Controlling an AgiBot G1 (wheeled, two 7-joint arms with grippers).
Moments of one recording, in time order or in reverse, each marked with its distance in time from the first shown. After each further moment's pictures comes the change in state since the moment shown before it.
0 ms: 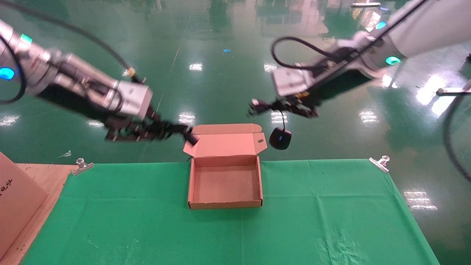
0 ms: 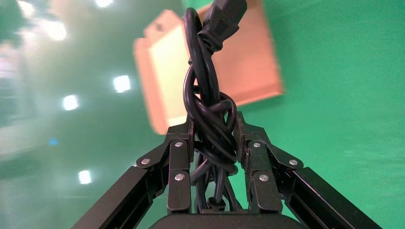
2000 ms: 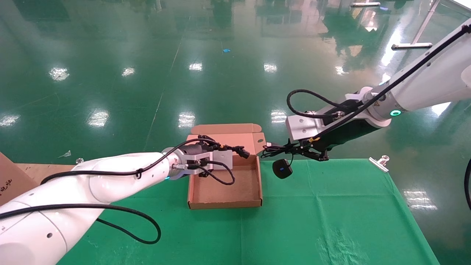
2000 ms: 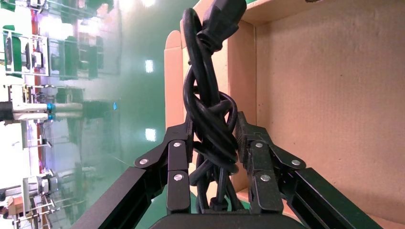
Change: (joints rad) left arm 0.604 0.144 0.295 -0.377 -0.120 -1.063 -0.367; right arm -0.061 0.014 -0.141 -0.085 0.148 -0.059 -0.027
